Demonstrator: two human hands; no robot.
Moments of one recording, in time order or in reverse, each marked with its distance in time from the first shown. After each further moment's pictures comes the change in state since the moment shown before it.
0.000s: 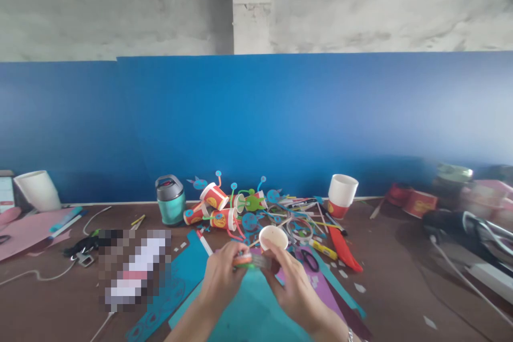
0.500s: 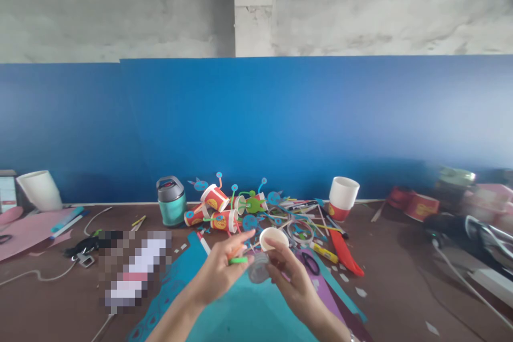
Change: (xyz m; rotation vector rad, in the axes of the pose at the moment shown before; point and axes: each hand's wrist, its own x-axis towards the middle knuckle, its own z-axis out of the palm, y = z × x) left_hand 0.021 0.026 -0.042 -0.578 -0.257 -0.222; right_hand 0.001 0.010 0.006 0.495 0.029 0.239
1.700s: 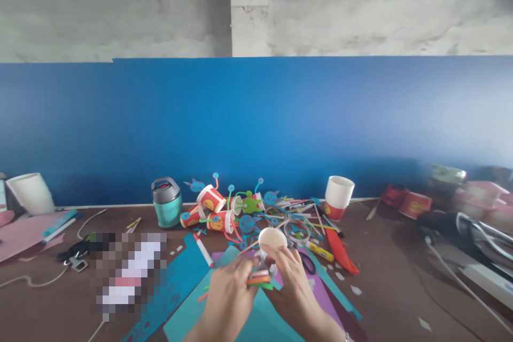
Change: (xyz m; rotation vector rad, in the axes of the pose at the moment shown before) left_hand -0.017 -0.022 0.046 0.662 0.203 0.203; right_hand -0.004 -0.015 -0.003 -0.736 0.042 -0.367
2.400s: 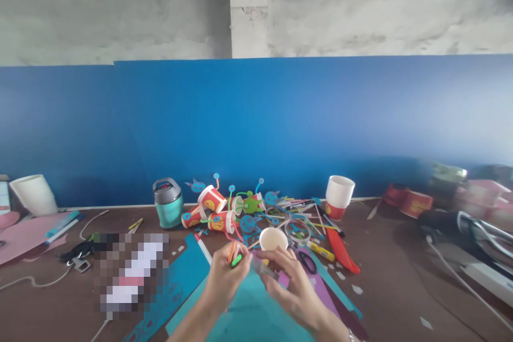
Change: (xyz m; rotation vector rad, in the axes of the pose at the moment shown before) left_hand 0.020 -0.003 -0.010 -0.717 0.021 -0.373; right_hand 0.009 -0.006 -0.012 0.331 -0.151 0.270
